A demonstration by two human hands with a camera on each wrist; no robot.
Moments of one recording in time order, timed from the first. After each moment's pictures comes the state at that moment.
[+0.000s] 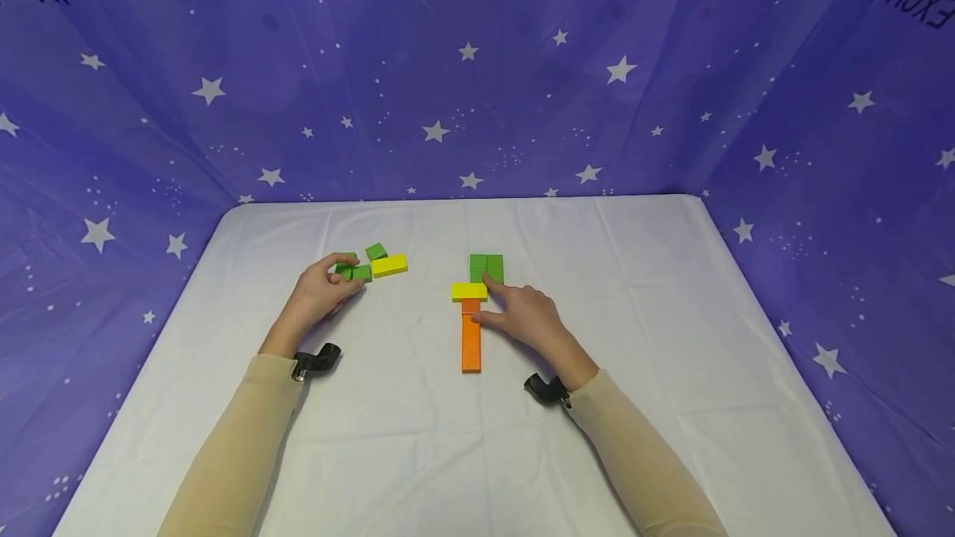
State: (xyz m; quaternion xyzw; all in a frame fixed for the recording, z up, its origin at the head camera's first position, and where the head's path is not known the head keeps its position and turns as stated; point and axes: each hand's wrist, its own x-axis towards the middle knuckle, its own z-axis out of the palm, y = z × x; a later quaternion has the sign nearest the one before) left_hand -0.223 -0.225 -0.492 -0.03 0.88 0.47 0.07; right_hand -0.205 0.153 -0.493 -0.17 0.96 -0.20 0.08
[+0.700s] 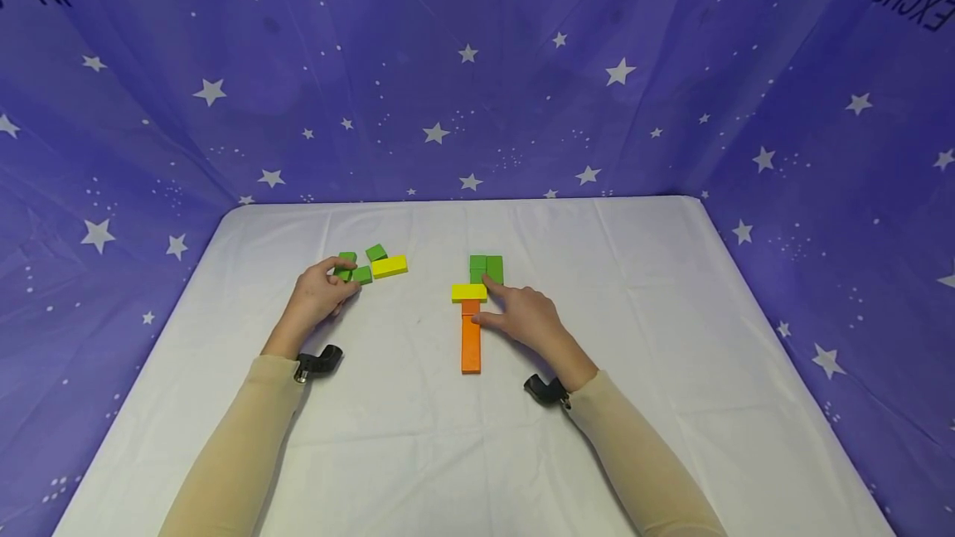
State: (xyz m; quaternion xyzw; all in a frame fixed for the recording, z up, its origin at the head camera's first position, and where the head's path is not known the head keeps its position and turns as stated) left_hand -0.222 -0.220 -0.490 -0.07 0.88 0.46 0.07; right_hand -0.207 0.151 -0.493 -0.16 0.96 -0.19 0.10
